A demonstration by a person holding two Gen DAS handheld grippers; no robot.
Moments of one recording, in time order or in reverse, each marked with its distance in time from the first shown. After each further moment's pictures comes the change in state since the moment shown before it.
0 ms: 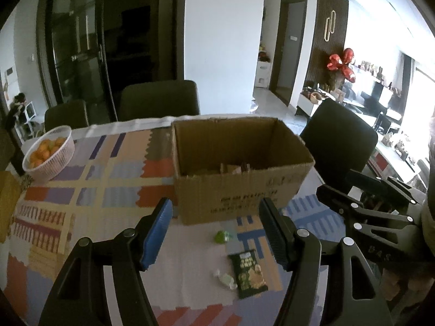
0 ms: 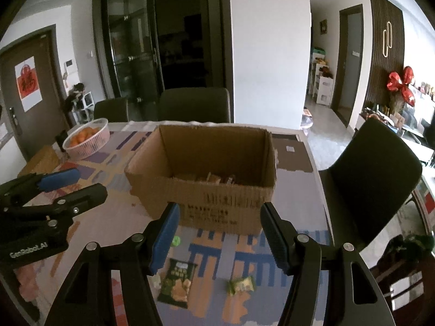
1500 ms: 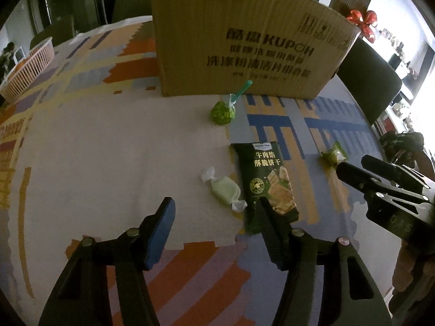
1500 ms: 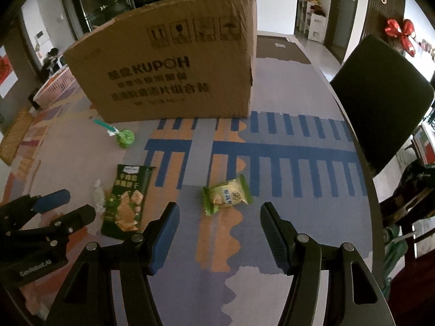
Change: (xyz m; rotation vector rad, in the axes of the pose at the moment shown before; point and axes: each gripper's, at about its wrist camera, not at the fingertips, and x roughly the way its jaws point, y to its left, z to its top) left arm 0.110 0.000 -0.126 -0.076 0.371 -0.021; right arm 0.085 -0.029 -0.124 0.087 0.342 -0.038
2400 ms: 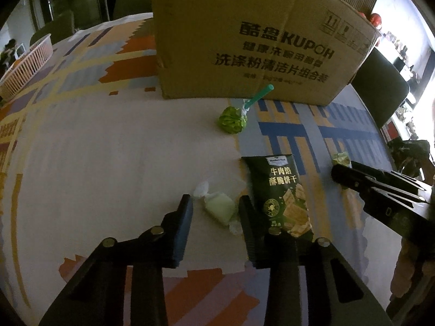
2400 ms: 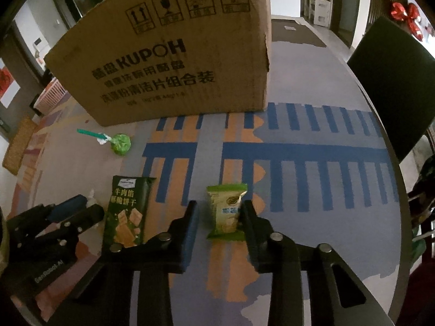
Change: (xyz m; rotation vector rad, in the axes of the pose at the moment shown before) left arm 0.021 0.008 0.012 -0.018 -0.008 0.014; right arm 0.036 0.000 0.016 0.043 0.056 0.071
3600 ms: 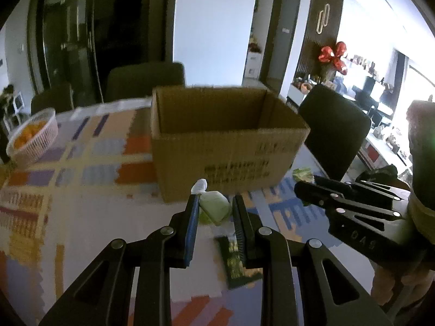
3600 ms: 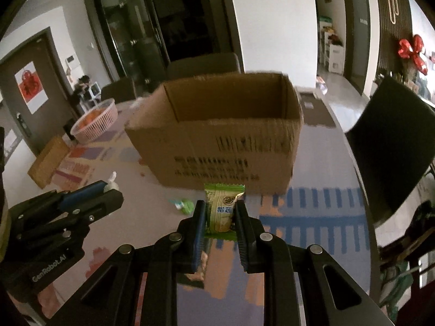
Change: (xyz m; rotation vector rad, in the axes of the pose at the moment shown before) left arm -0.131 -0.020 0.049 0.117 -0.333 -0.062; right arm -0.109 0.045 0.037 -0.084 -0.271 0.082
